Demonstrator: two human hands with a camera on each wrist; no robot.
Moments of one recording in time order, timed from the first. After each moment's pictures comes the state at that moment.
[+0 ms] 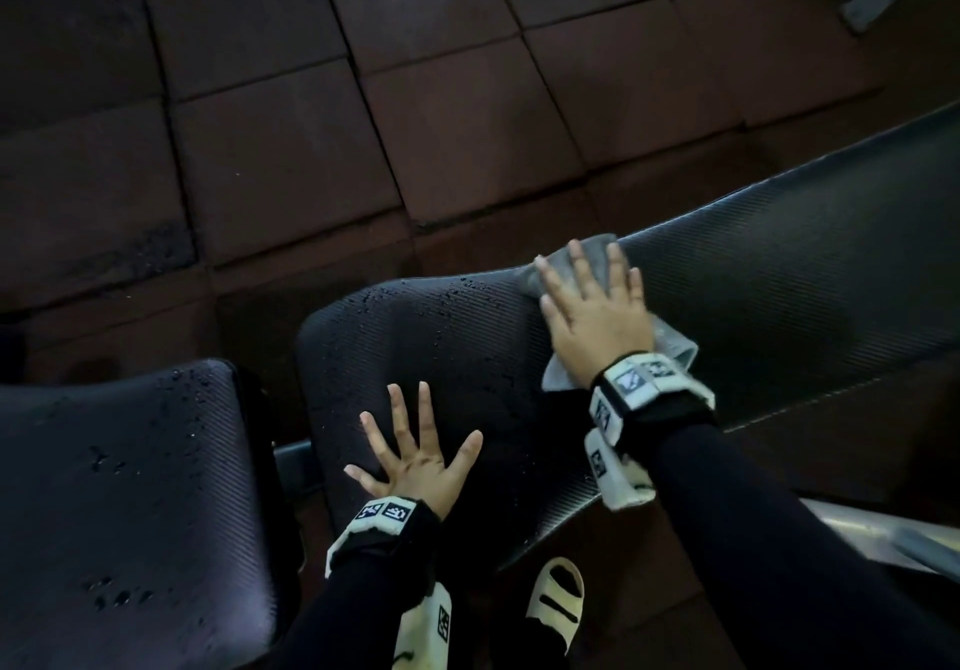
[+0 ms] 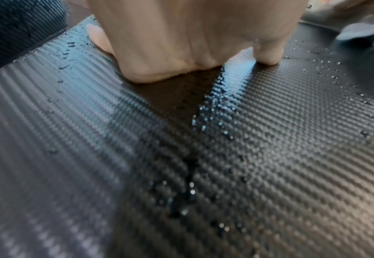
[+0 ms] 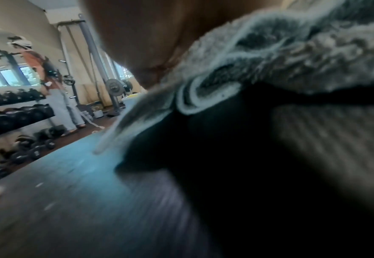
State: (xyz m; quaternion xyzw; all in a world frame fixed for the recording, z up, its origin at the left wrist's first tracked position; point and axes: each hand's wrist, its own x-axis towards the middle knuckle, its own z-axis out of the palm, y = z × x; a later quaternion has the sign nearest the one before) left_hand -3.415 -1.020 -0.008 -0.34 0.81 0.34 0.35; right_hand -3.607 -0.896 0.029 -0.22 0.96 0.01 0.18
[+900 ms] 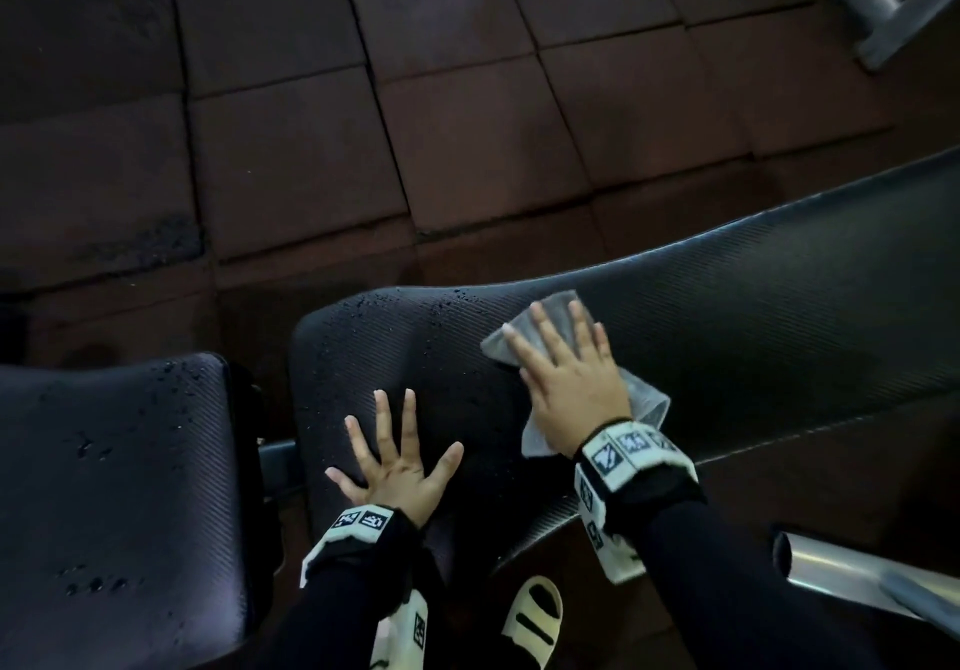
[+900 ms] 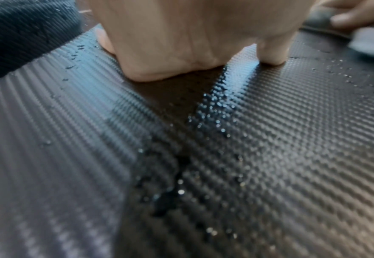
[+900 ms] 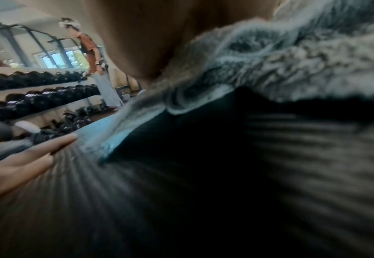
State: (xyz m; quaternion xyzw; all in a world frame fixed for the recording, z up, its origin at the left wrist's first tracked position) left_hand -3.413 -1.017 -0.015 -0.36 0.81 0.33 0.32; right_hand -3.573 -0.877 0.016 -0.34 0.93 0.01 0.15
